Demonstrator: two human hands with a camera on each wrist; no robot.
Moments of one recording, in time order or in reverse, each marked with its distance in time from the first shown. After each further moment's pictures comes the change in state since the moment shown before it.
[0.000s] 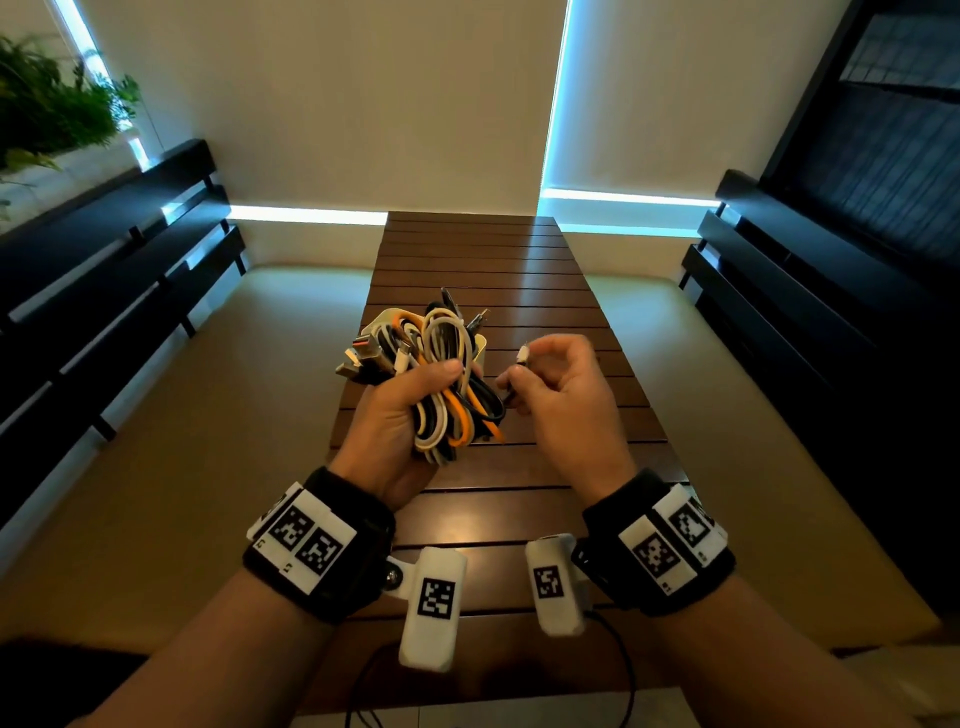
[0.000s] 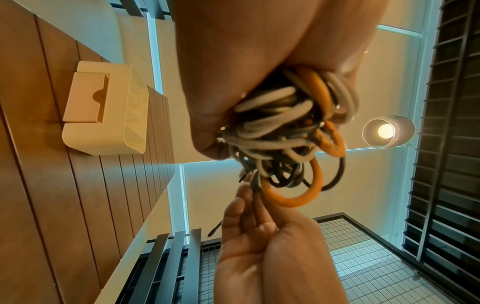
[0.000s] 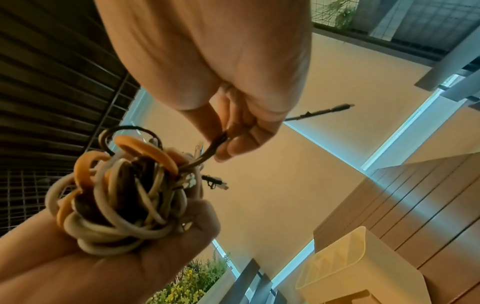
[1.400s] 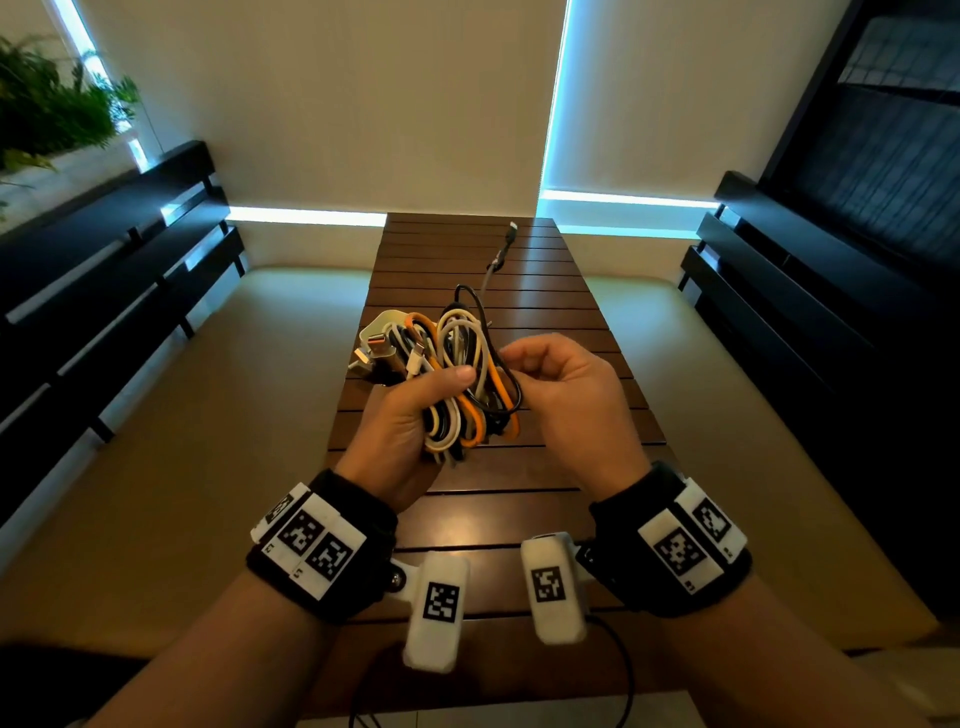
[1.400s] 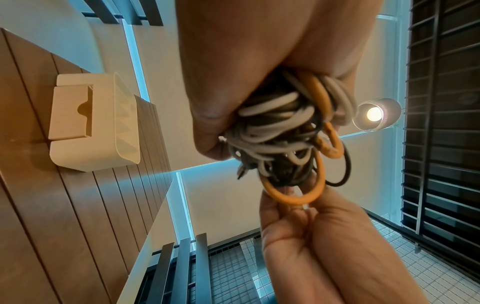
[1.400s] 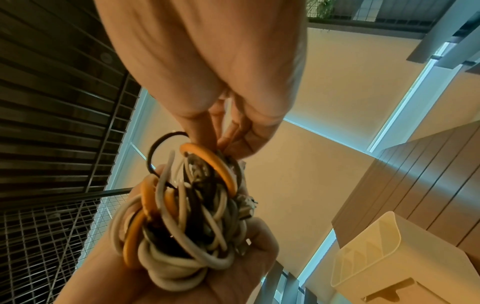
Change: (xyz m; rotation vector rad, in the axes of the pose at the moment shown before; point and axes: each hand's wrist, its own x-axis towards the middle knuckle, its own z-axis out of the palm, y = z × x) left_hand 0.002 -0.005 0.005 0.105 0.019 -0.007; right_hand -0.005 -0.023 -0.007 0.071 -0.090 -0.050
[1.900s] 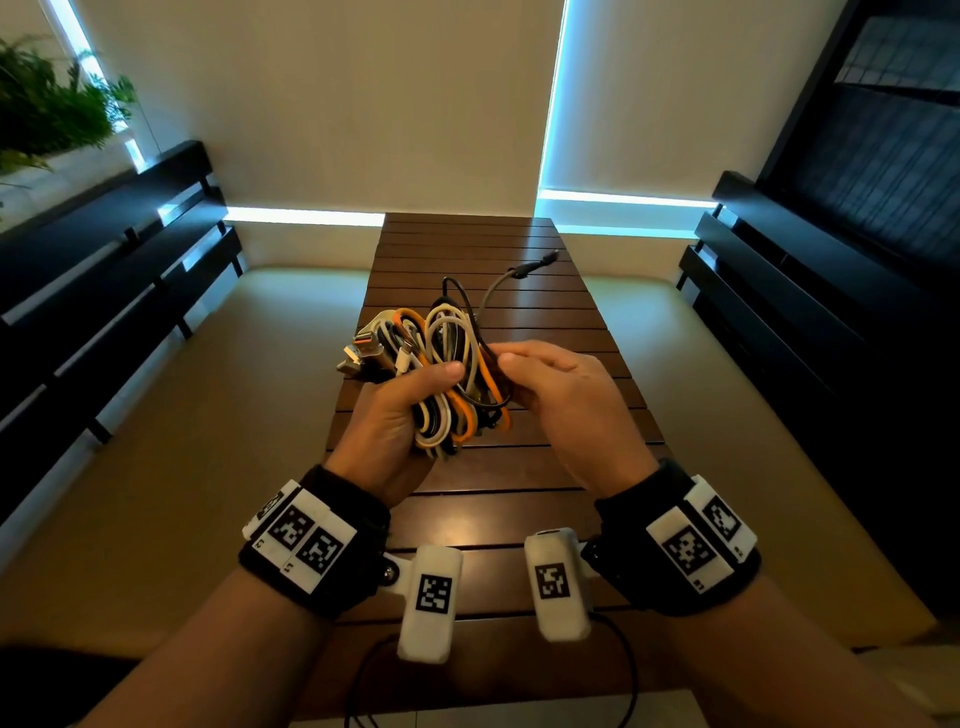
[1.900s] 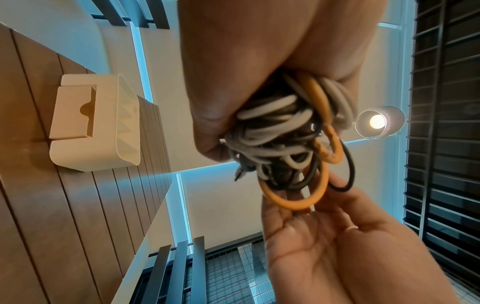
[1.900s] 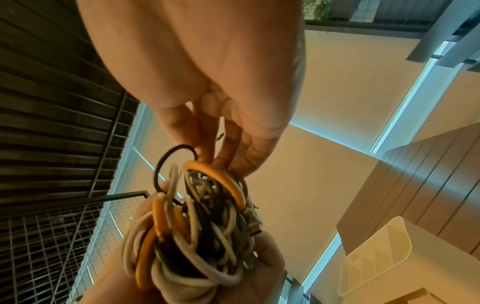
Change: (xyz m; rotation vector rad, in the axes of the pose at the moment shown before) left_hand 0.001 0.008 -0.002 -0.025 -0.032 0.002; right_hand 0.000 -0.011 -0.002 0.070 -0.145 0.085
